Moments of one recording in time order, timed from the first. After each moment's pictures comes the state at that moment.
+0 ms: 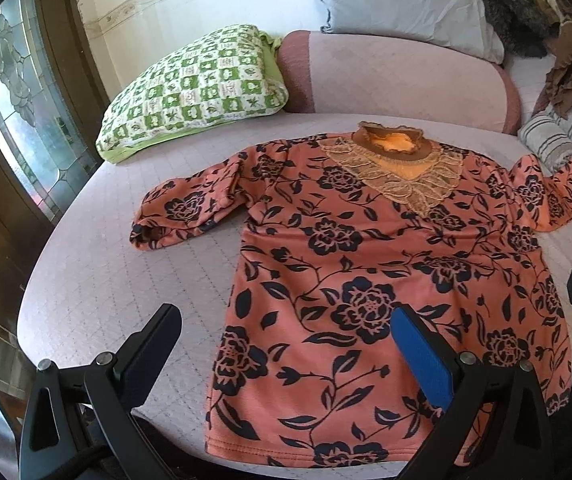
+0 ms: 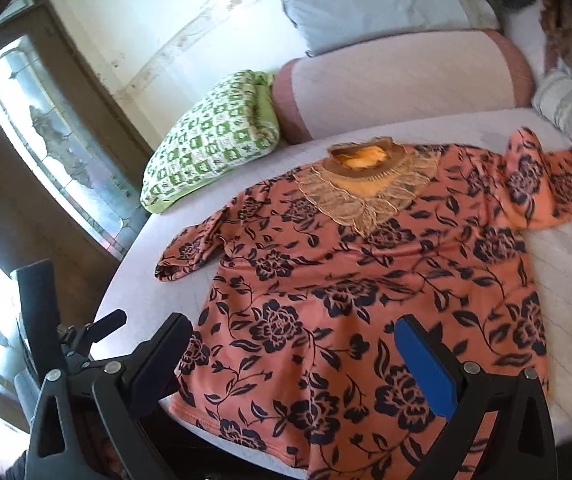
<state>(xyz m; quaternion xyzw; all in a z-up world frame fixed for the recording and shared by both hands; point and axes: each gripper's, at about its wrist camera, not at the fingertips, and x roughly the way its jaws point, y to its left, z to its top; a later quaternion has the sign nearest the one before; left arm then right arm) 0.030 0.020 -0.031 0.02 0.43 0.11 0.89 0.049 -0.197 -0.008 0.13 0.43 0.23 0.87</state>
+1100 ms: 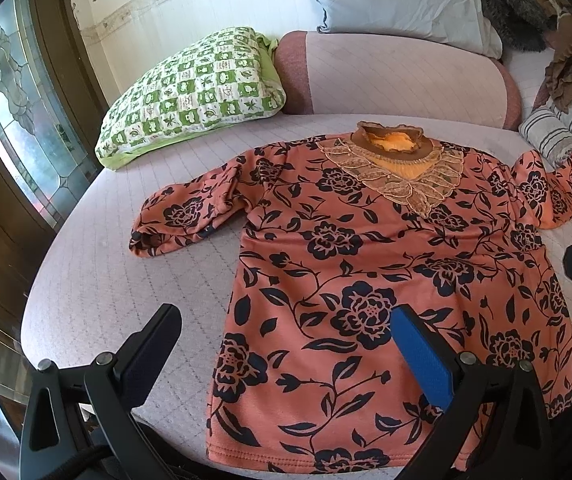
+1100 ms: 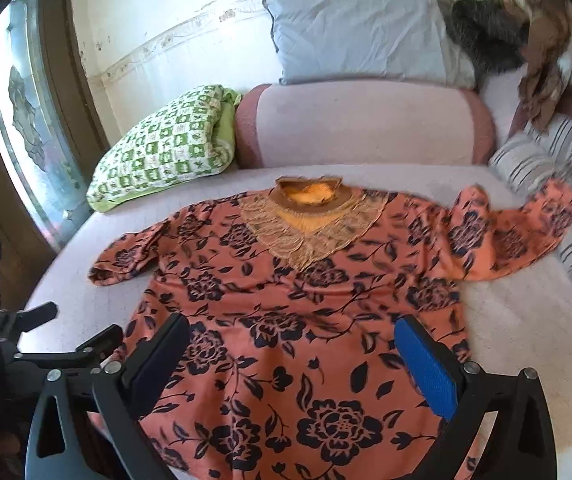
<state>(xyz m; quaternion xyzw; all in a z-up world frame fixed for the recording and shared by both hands) 0.038 0.015 -0.033 0.03 0.43 0.10 0.89 0.056 -0.210 -0.005 0.05 0.38 0.15 0.91</state>
